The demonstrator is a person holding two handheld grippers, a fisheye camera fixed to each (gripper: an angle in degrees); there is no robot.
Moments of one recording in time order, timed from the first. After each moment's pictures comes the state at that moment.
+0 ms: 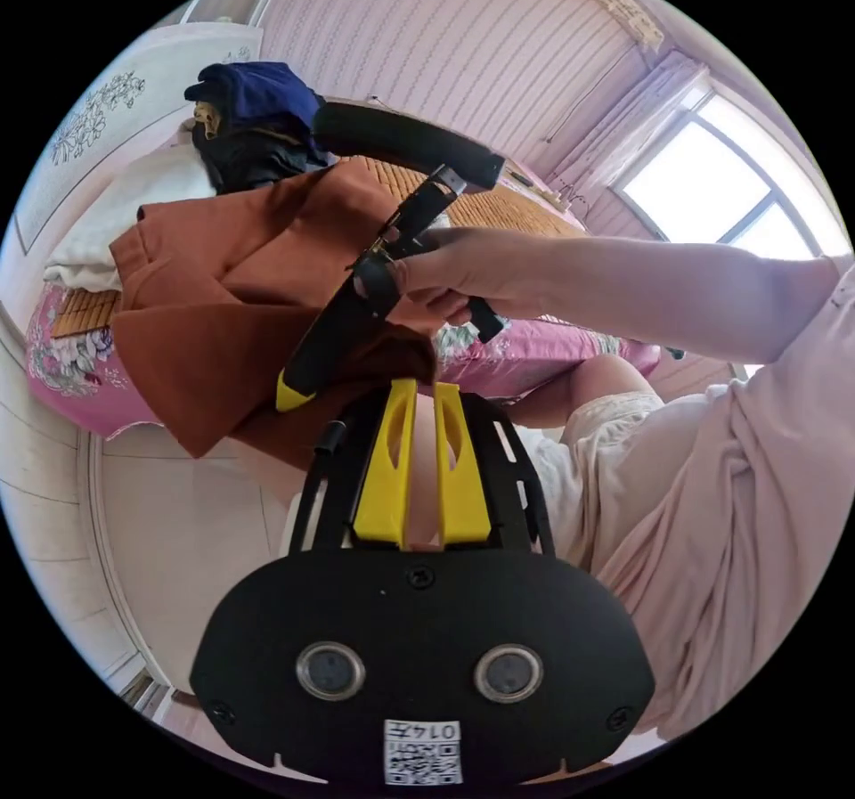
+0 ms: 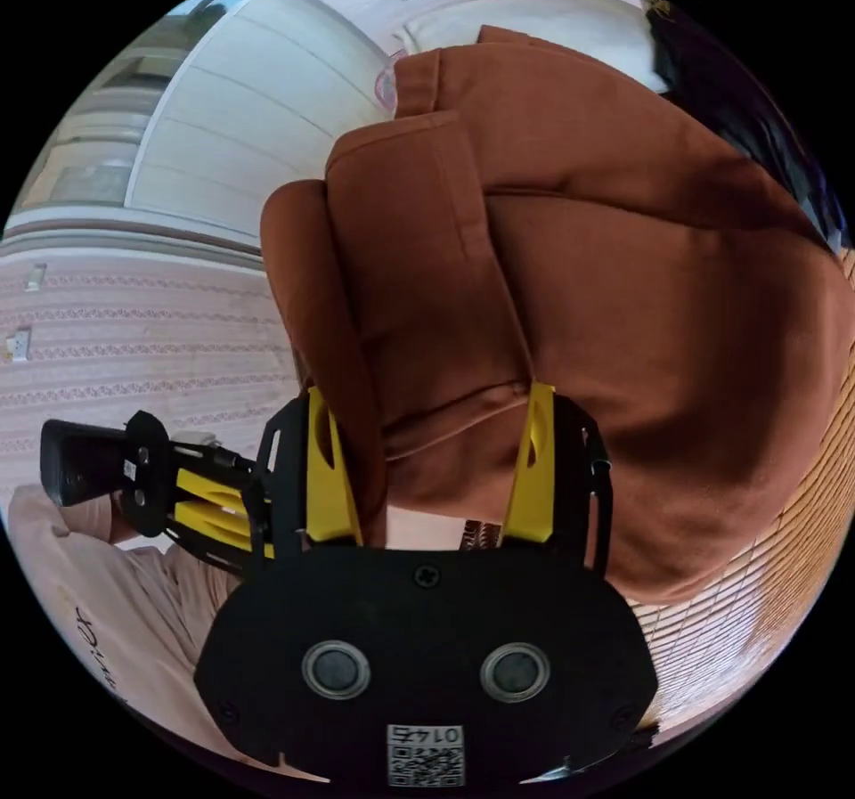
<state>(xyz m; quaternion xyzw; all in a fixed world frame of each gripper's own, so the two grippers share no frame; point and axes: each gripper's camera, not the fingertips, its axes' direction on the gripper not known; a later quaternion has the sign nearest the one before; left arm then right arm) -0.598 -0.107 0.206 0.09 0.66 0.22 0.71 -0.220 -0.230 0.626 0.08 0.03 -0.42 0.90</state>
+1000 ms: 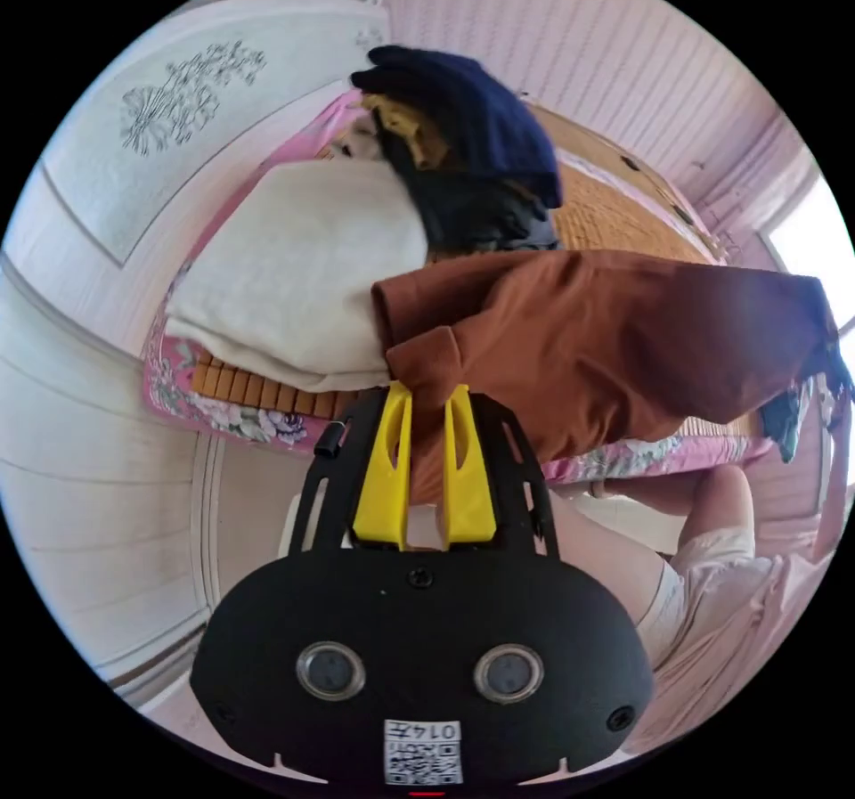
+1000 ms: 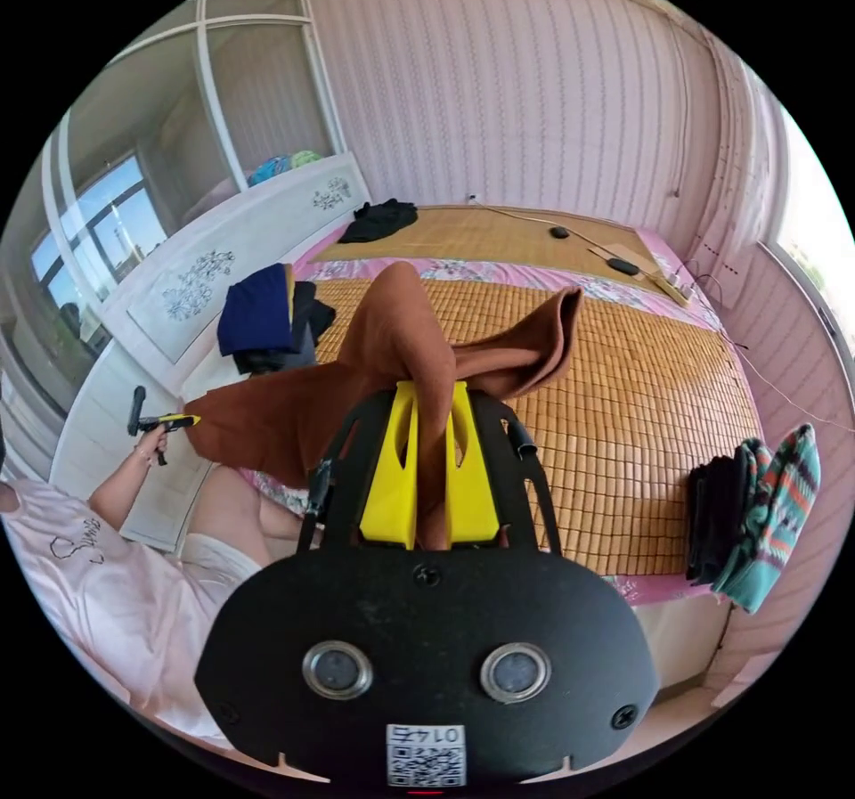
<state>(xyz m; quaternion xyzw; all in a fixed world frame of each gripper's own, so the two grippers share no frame) -0.527 -0.301 0.305 0.04 0.51 0.15 0.84 0.232 0.144 0.336 0.56 0.06 -0.03 0.82</state>
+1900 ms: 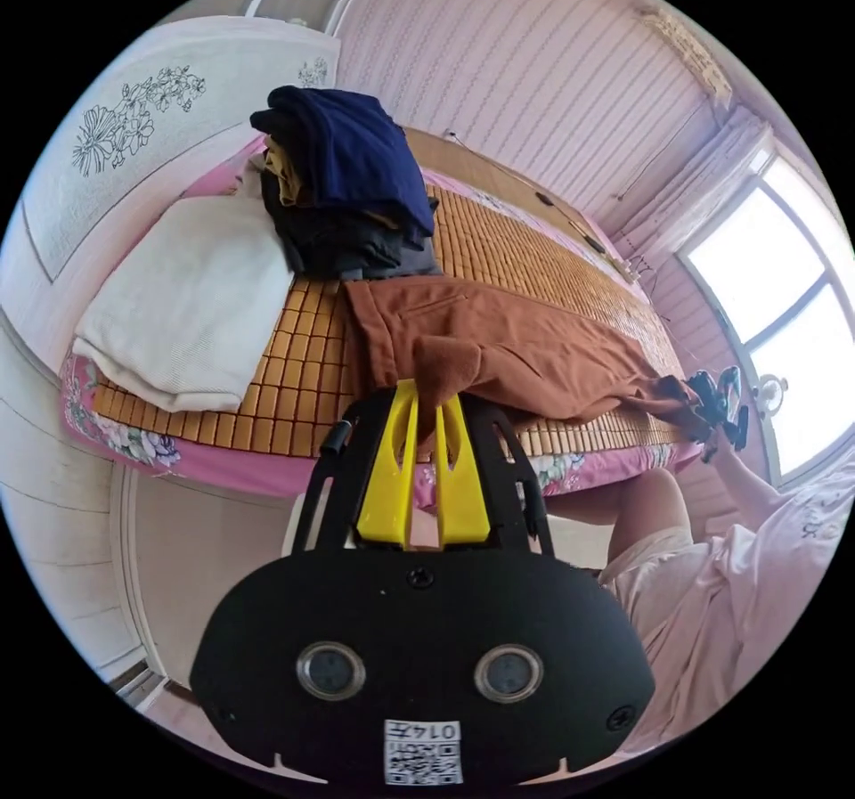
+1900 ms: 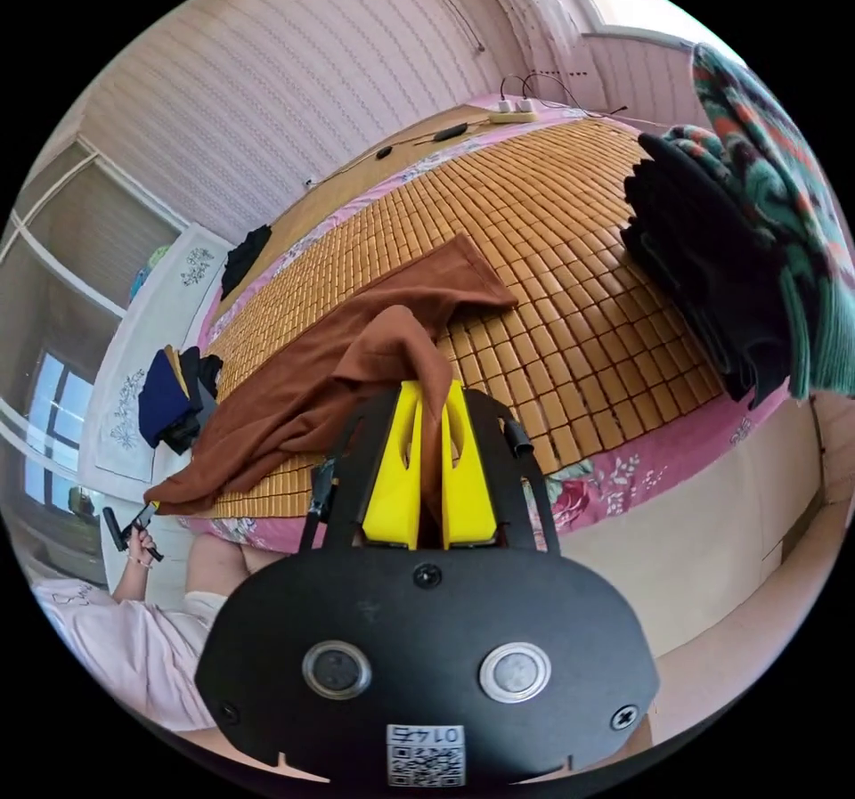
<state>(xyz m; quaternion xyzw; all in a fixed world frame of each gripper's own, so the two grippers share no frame) -0.524 -0.243 0.252 0.08 0.63 0.13 0.76 0.551 0.229 0.457 0.53 -0.10 0.19 0.82</state>
